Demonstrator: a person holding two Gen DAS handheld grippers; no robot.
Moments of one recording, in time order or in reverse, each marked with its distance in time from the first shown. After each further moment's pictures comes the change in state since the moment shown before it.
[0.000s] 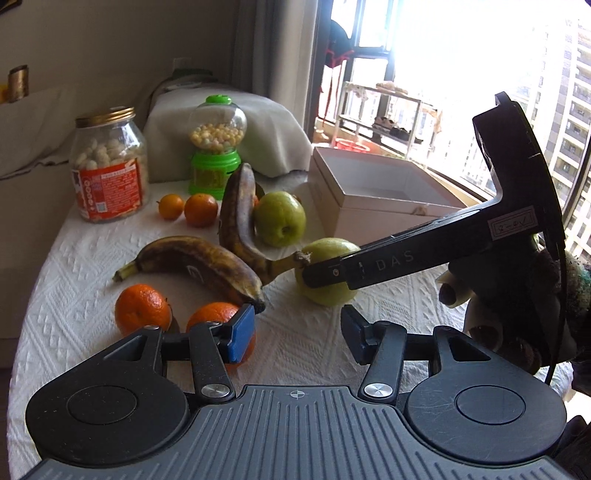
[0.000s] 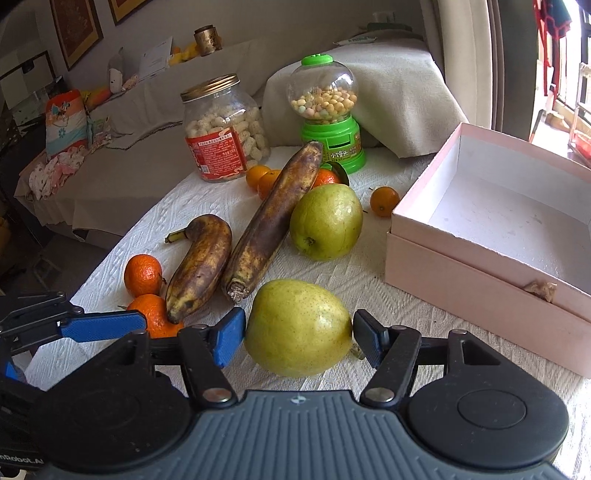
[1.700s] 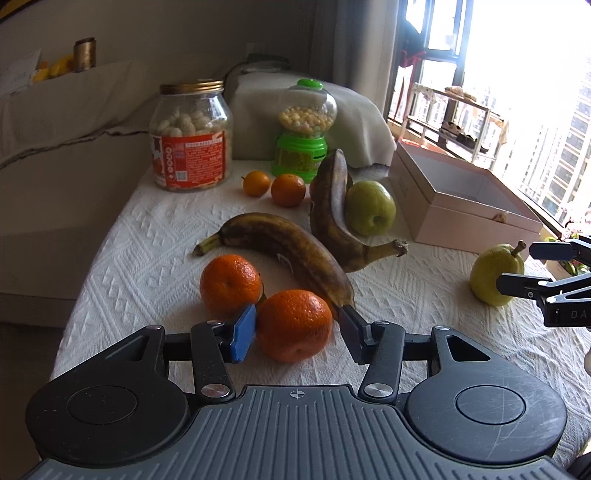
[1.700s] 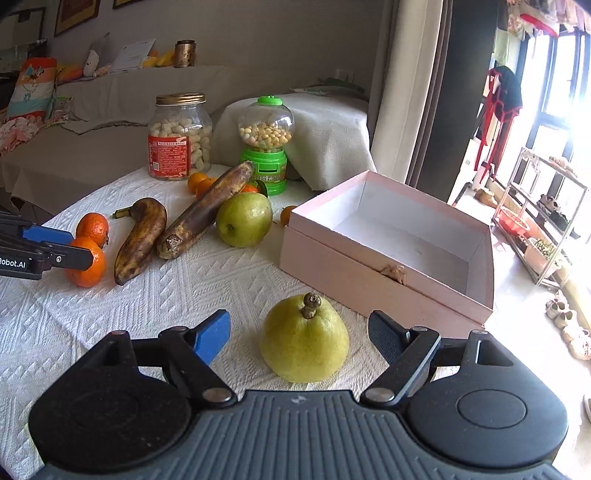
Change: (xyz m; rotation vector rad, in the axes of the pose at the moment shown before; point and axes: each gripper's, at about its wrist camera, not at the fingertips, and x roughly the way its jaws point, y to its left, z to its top) left arm -0.002 0.034 -0.008 -0.107 0.030 0.182; right arm -0.073 -0.001 -0.055 -0.173 -0.142 -0.319
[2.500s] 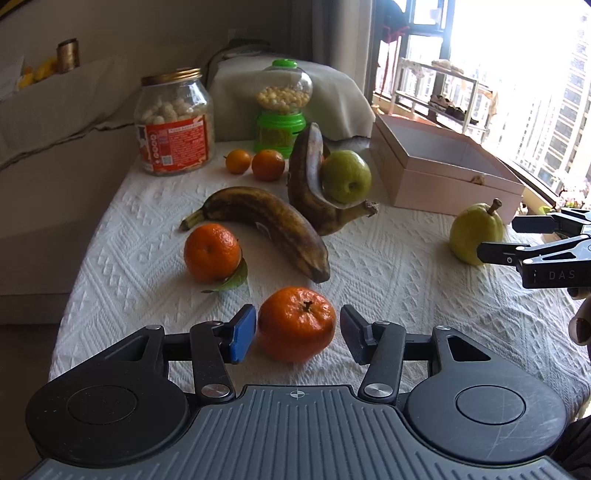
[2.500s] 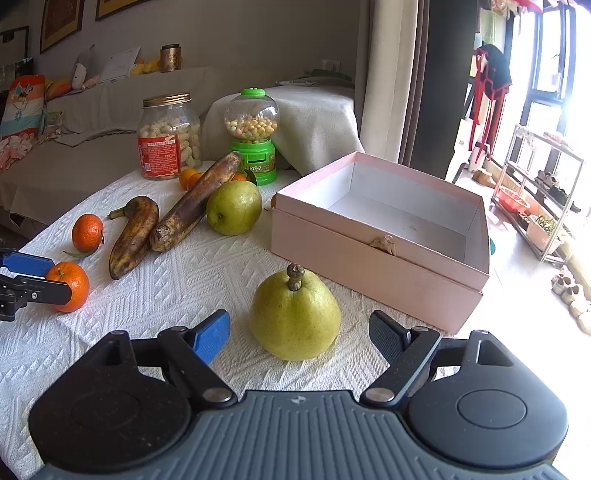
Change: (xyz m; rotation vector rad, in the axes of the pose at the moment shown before) left arm -0.014 -0.019 -0.014 0.047 0.062 -0.003; right arm 0.000 -0.009 -0.015 0.064 0.011 0.013
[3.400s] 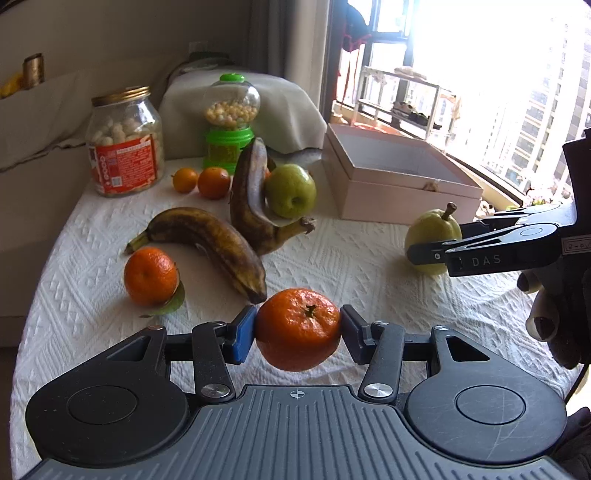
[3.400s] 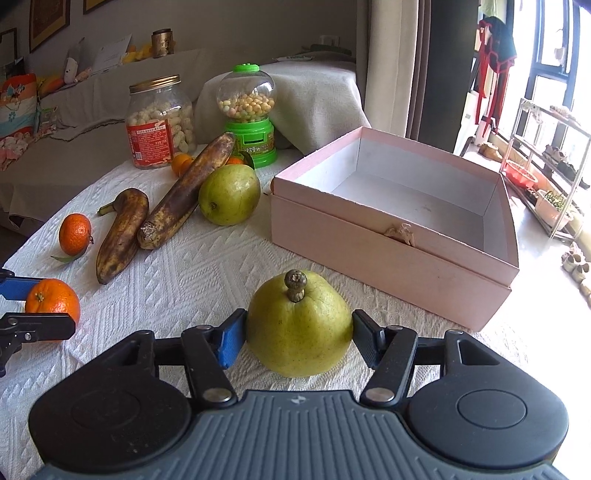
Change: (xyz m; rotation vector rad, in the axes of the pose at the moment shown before) left arm 0.001 -0.029 0.011 0.055 -0.052 -0.124; right arm 0.028 -0.007 0.013 0.055 0.078 0.042
